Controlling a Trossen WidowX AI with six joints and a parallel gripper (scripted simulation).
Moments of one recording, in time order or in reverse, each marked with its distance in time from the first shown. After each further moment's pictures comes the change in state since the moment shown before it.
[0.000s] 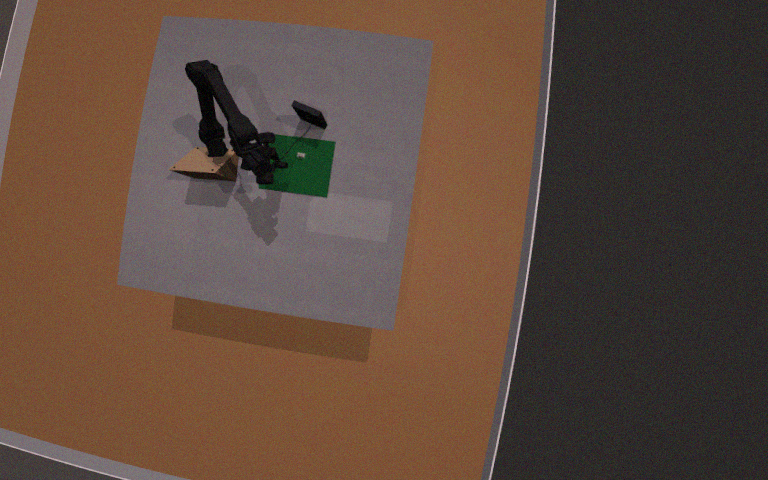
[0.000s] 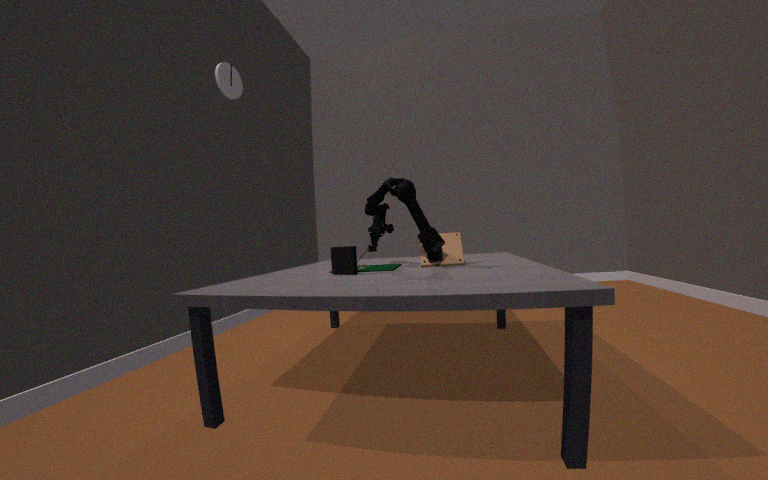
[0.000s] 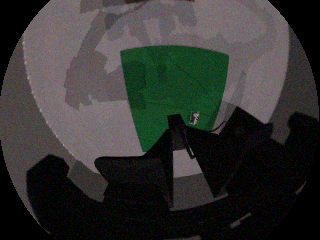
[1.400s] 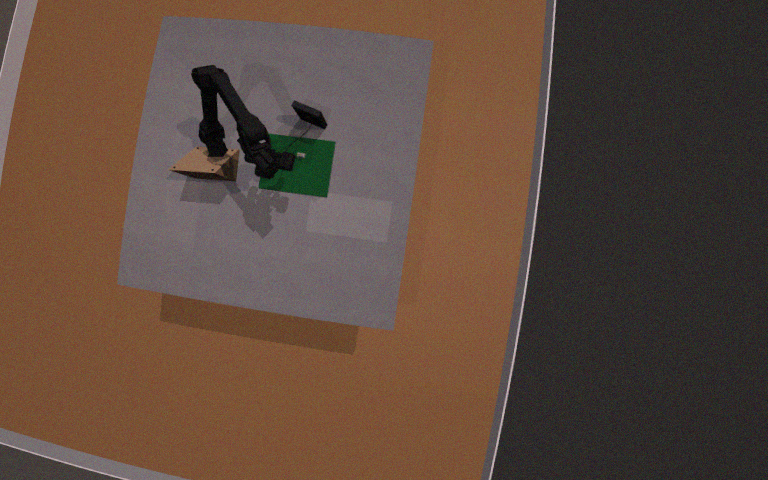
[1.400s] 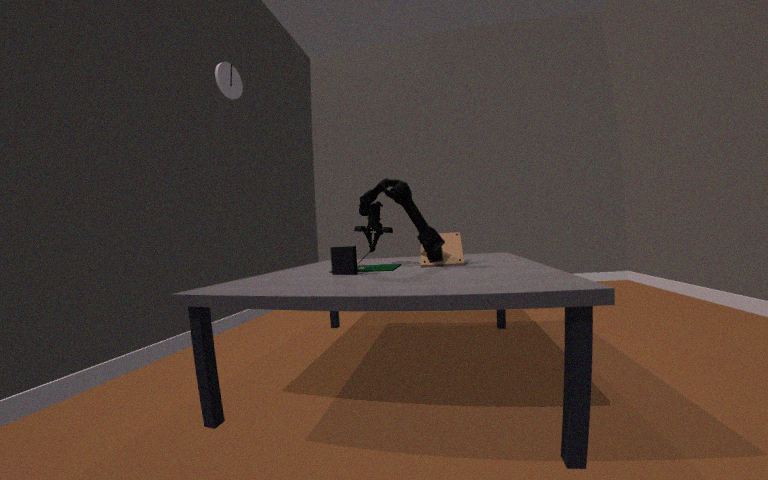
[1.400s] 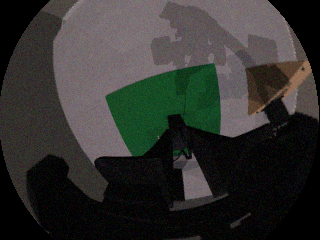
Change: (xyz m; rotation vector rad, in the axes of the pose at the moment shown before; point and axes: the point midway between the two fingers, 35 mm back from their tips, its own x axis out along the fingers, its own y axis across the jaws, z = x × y) arm -0.002 -0.001 -0.012 -1.359 -0.117 -0.087
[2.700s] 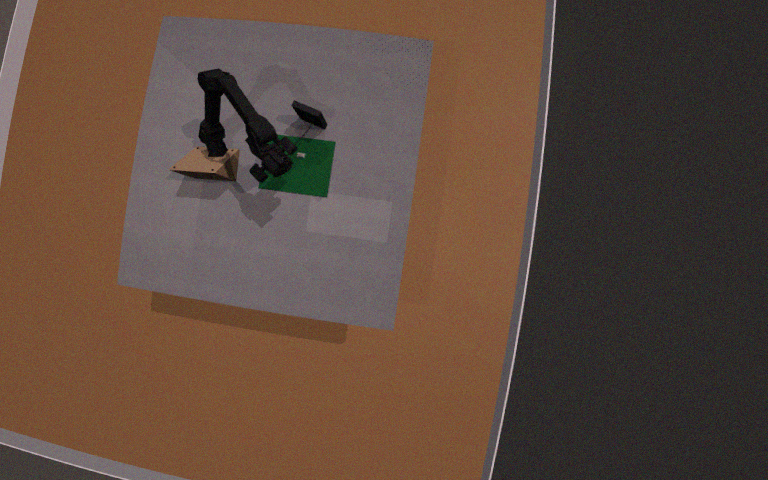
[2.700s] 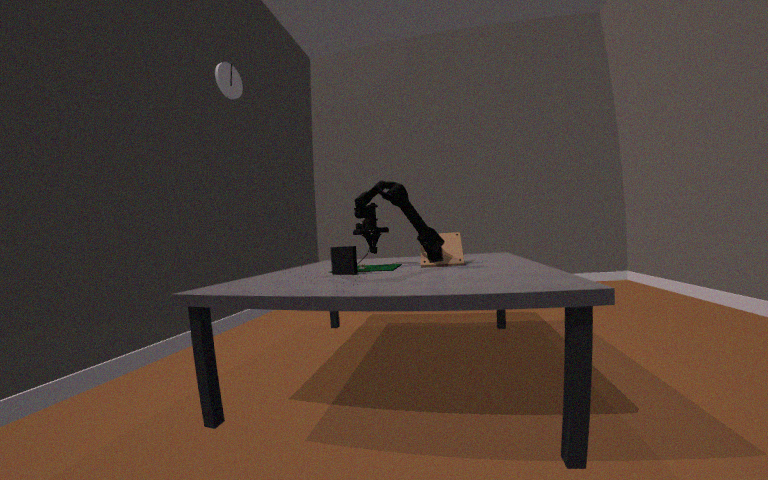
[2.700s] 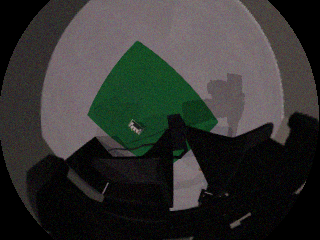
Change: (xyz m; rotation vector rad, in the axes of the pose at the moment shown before) arm 0.008 0.006 0.003 -1.006 -0.002 -0.127
